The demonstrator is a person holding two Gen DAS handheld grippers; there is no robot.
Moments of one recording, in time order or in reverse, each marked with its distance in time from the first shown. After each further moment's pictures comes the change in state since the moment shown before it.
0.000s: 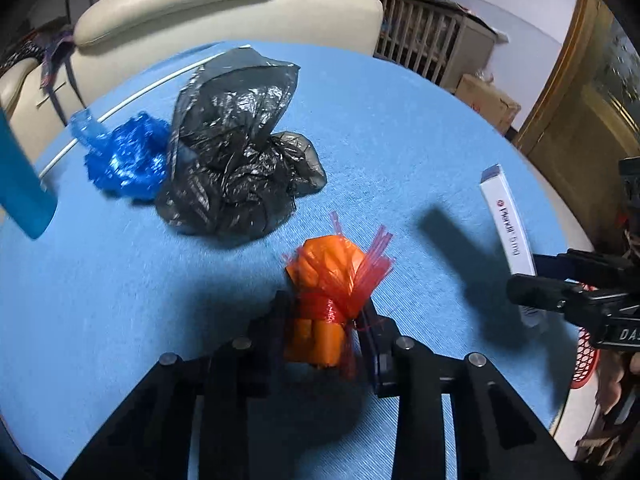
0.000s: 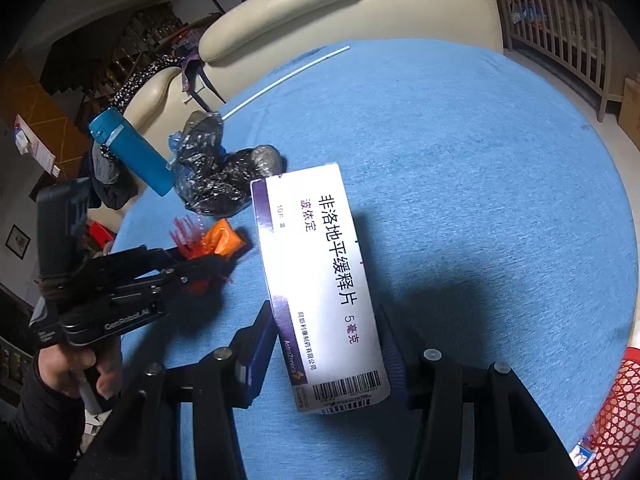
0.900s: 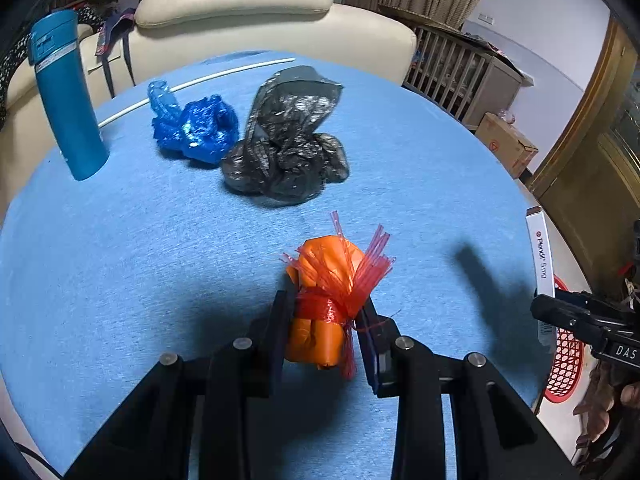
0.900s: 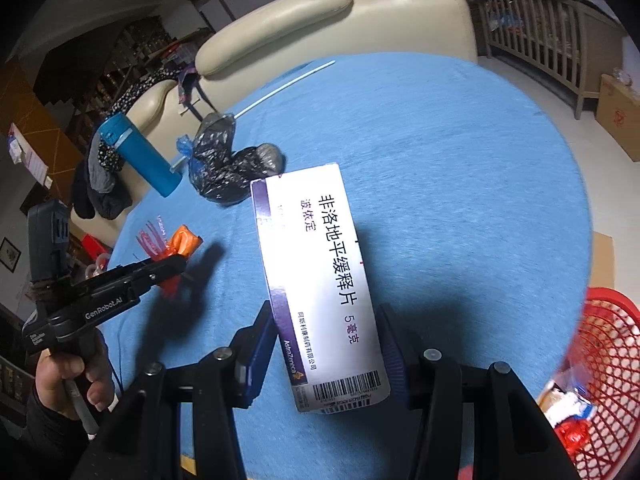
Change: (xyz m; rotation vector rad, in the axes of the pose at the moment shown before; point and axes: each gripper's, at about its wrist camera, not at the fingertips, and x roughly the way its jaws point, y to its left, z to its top) left arm -0.051 0.005 -0.046 -0.141 -0.077 0.033; right arm -0.054 0.000 -0.043 0.047 -0.069 -0.067
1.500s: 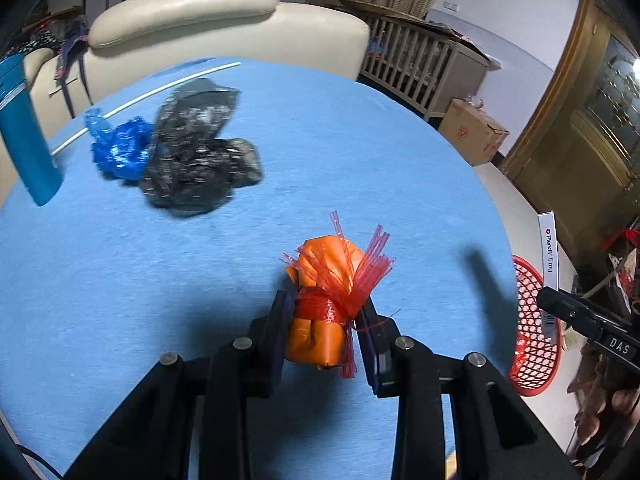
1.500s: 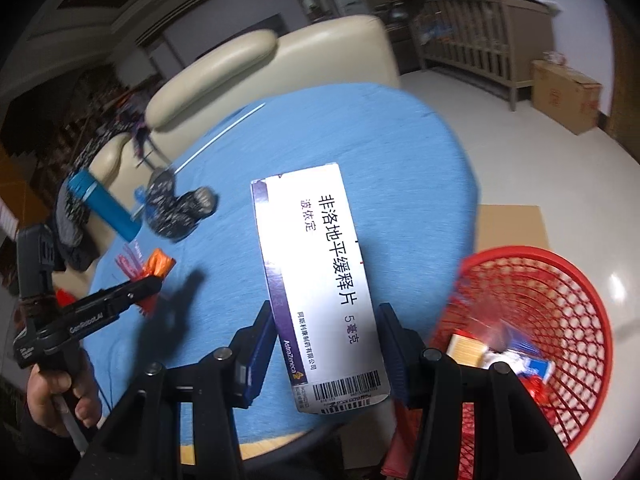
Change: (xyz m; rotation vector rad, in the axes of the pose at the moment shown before) left arm 0.002 -0.068 0.000 0.085 0.015 -0.087; right arm -0.067 -0.058 -0.041 0.176 -0.141 -0.145
